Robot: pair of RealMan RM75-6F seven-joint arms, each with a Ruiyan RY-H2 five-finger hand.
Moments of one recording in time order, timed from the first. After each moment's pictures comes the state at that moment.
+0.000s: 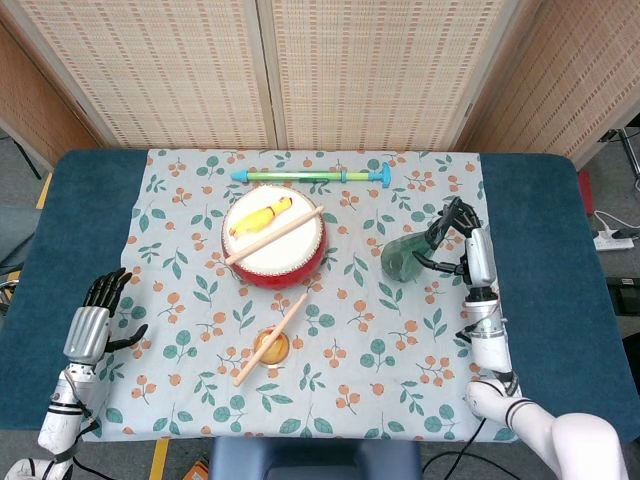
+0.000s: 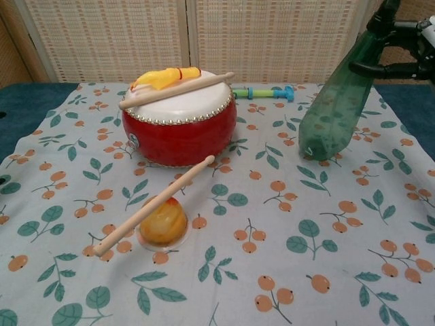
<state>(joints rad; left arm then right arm) -0.32 -1.82 -0.05 -0.45 1.52 1.44 -0.65 0.63 -1.89 0.29 -0.63 -1.37 1.38 0.87</state>
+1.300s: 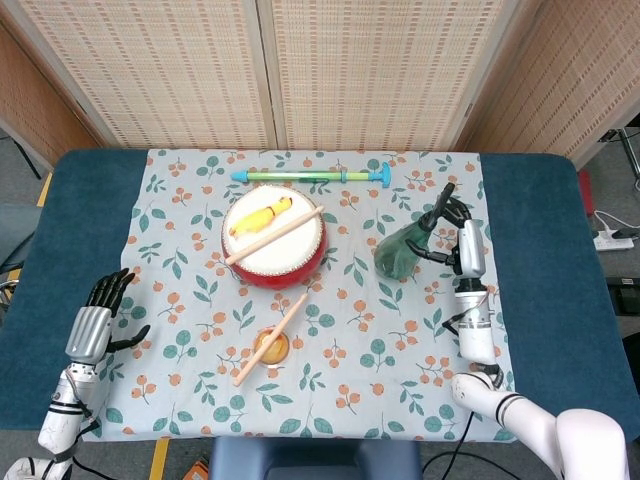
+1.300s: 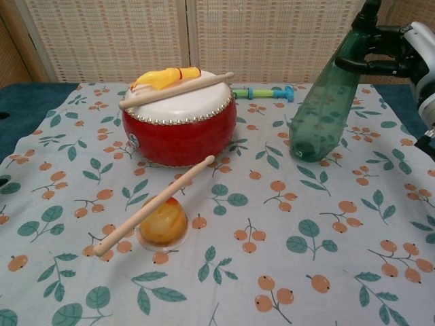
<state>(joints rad) -0.32 -1.82 -0.04 -0.44 1.53 1.44 -0.68 0.64 -1.85 0.38 -0.82 -1.28 1.27 0.72</state>
